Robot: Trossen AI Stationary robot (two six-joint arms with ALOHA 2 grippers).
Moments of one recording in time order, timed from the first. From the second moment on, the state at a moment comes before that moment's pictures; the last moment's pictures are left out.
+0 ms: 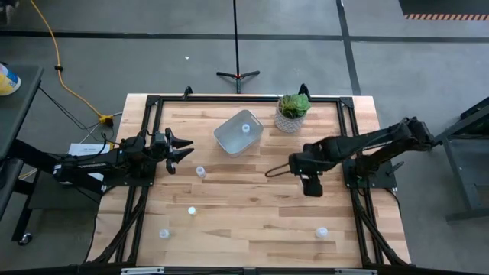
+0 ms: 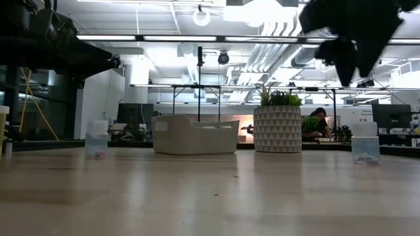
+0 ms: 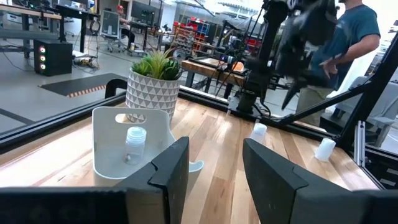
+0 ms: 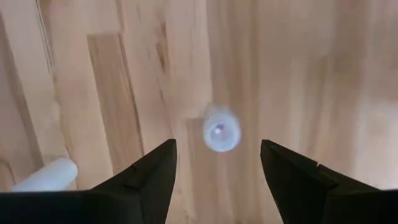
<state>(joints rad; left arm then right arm) 0.13 0.01 0.01 0.03 -0.11 -0.23 0.17 1.38 1.08 -1.12 -0.03 0.29</state>
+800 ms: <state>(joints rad) 0.13 0.01 0.01 0.03 -0.11 -0.23 0.18 1.38 0.81 -0.82 0.02 0.43</state>
